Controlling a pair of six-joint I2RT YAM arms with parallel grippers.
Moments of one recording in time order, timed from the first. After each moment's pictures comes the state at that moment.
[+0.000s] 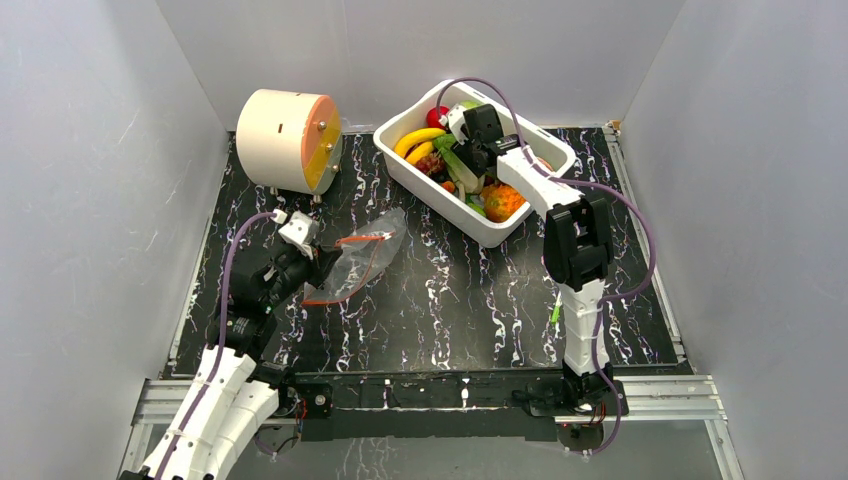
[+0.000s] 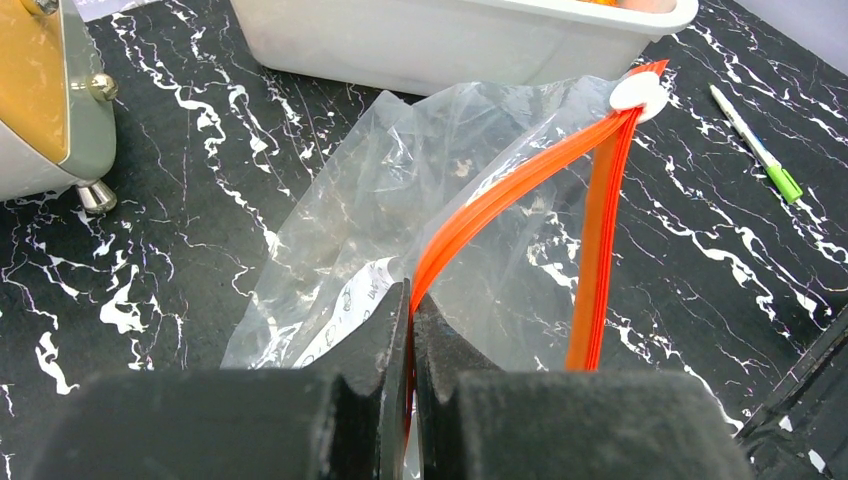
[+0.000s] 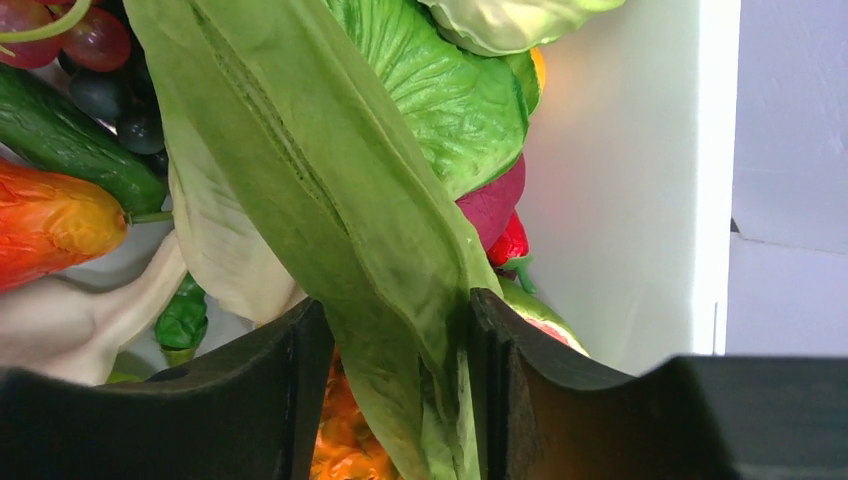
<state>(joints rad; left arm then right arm) -0.26 0.59 0.53 -0.18 0.38 -0.01 0.37 2.15 1.89 -0.48 0.24 -0.52</state>
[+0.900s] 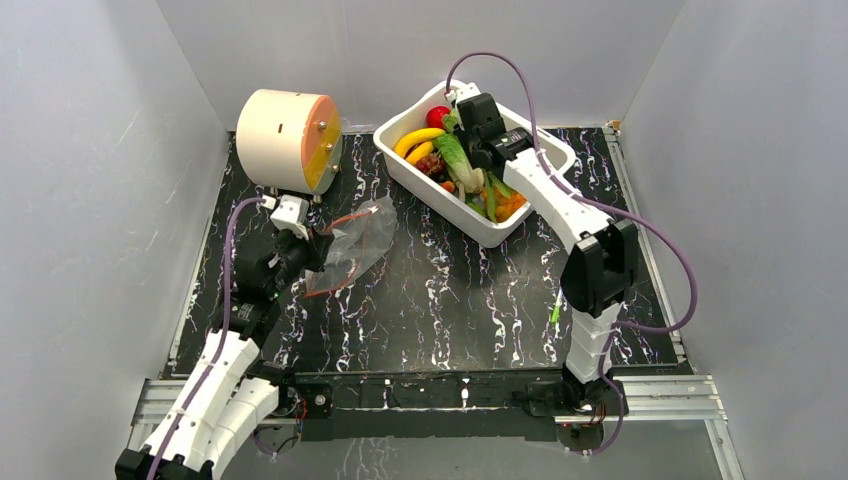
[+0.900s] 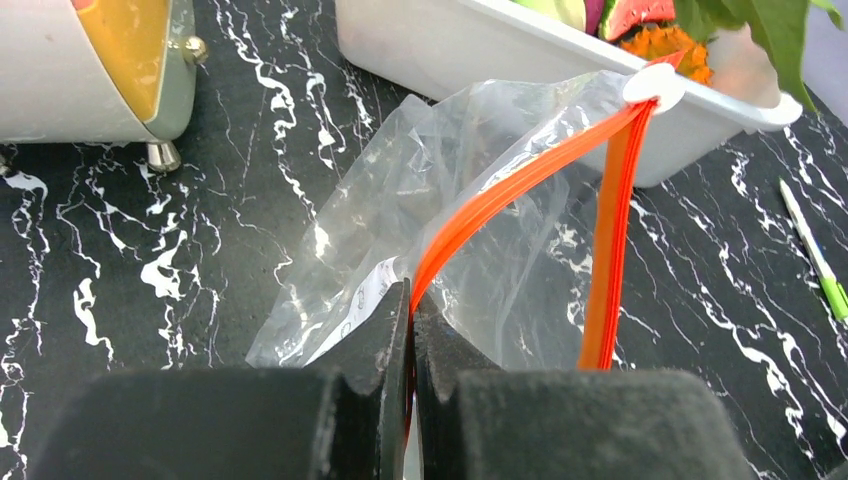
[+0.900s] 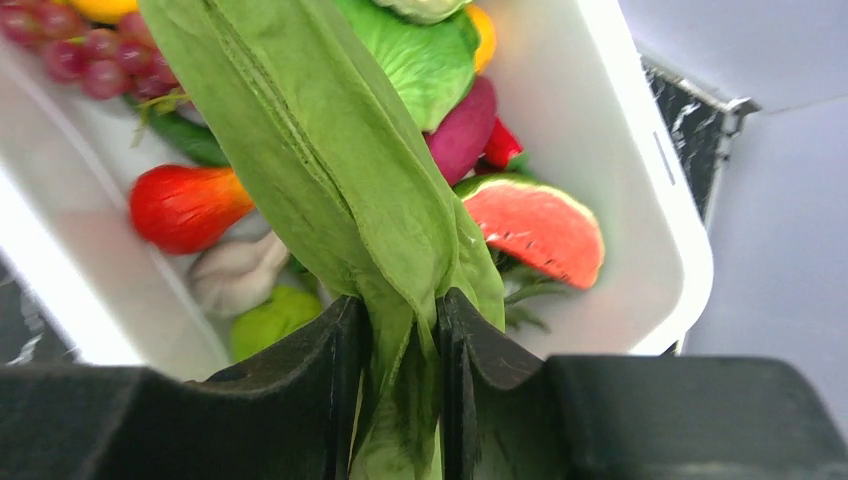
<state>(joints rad) -0.26 0.69 0.57 -0.14 0.19 -0.13 0.47 1.93 1.87 -0.62 0.39 -0.19</state>
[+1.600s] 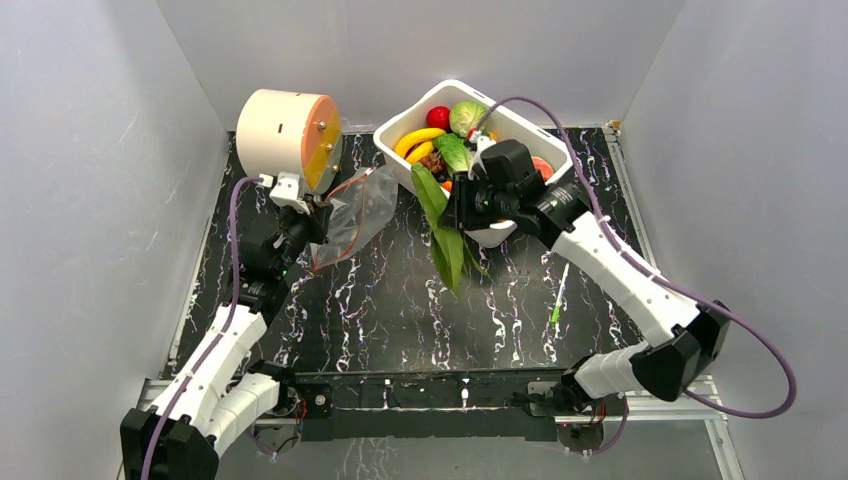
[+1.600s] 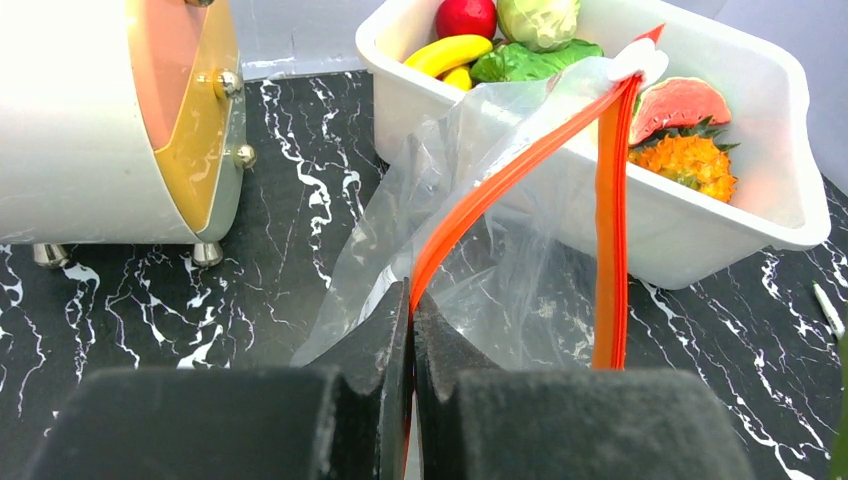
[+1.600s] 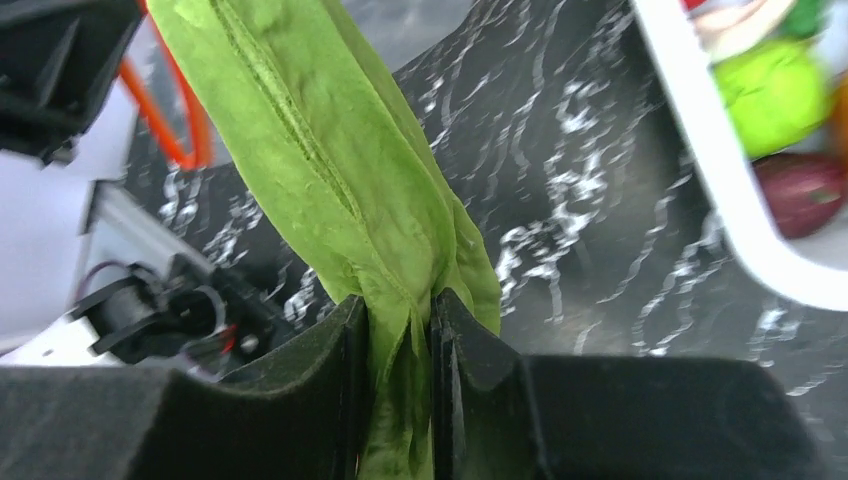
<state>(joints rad) -0.26 0.86 0.62 0.12 0.10 -0.14 0.64 1.40 1.51 -0.76 -0.12 0.42</state>
